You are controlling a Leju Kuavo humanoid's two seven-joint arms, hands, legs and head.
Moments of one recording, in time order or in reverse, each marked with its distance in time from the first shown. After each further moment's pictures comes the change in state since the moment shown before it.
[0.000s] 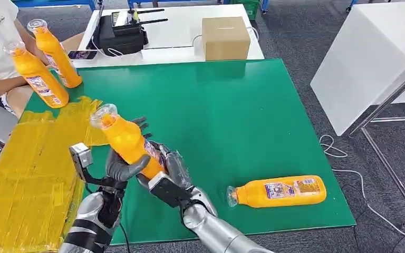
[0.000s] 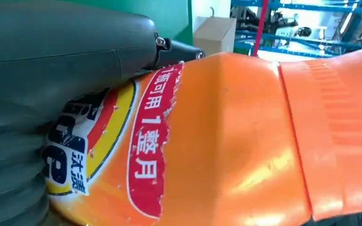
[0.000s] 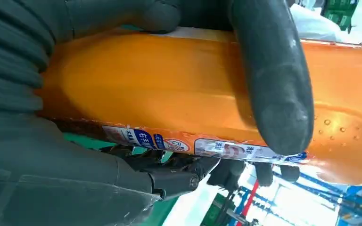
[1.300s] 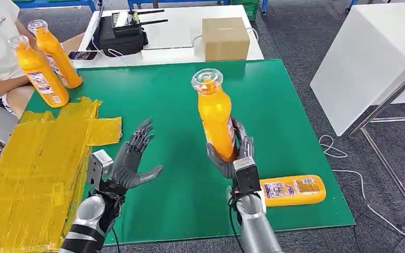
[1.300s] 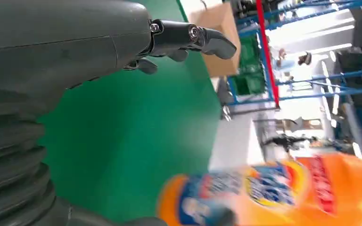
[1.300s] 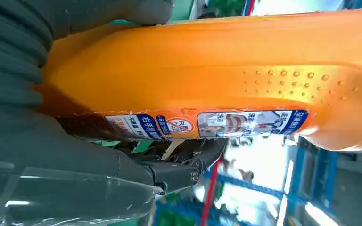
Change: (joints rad) left arm 0.022 0.027 -0.050 -0.082 -0.261 -0.033 -0.012; right arm 0.226 -0.008 -0.781 -0.465 0.286 0.244 -0.085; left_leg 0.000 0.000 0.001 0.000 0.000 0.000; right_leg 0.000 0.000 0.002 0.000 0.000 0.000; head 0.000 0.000
